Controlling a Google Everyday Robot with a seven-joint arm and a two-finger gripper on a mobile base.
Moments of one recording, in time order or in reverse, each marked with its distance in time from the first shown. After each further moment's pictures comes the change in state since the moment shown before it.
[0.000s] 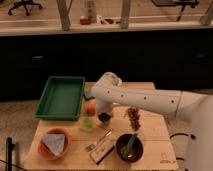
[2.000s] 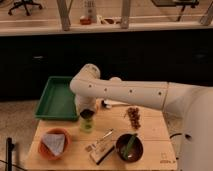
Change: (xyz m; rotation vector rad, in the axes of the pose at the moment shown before) arm -0.016 -0.105 -0.061 0.088 0.016 -0.221
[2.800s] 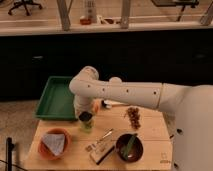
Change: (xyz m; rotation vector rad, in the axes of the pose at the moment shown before) arm -0.007 -0.003 0.020 0.020 -0.071 -0.001
